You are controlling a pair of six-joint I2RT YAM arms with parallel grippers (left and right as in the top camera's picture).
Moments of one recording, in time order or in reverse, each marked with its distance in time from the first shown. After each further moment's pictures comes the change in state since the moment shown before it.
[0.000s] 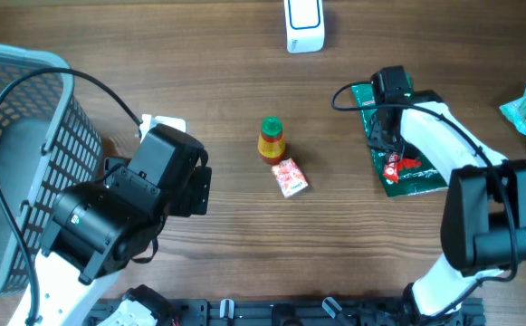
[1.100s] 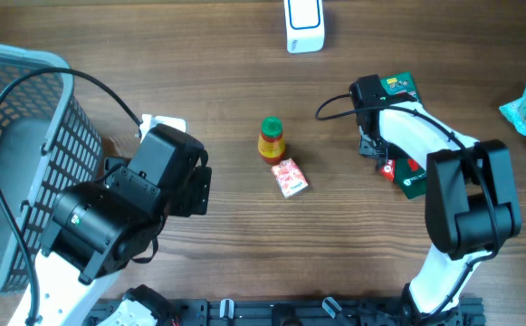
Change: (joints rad) left arm 0.000 0.000 0.000 0.000 0.000 0.000; right arm 0.071 0.104 0.008 0.004 0.127 -0.068
